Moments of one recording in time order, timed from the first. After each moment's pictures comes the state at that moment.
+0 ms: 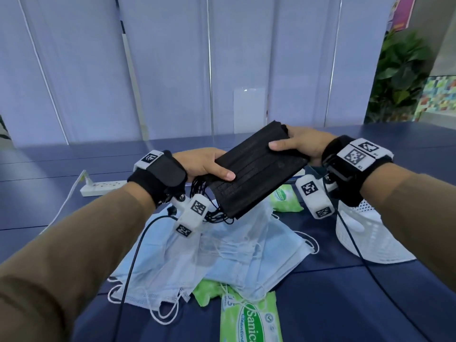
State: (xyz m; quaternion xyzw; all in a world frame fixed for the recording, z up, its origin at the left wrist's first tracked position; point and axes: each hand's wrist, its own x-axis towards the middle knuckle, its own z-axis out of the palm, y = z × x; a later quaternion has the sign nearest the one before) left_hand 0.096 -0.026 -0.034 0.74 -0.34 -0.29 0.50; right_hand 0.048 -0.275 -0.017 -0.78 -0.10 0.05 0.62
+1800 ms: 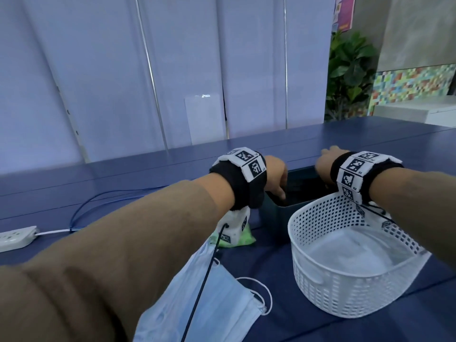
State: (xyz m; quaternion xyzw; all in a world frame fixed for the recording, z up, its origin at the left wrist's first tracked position) left_hand 0.128 -0.320 -0.049 0.87 -0.49 0.00 -0.12; right_hand 0.078 -0.463 -0.055 -0.93 0.19 0.14 -0.29
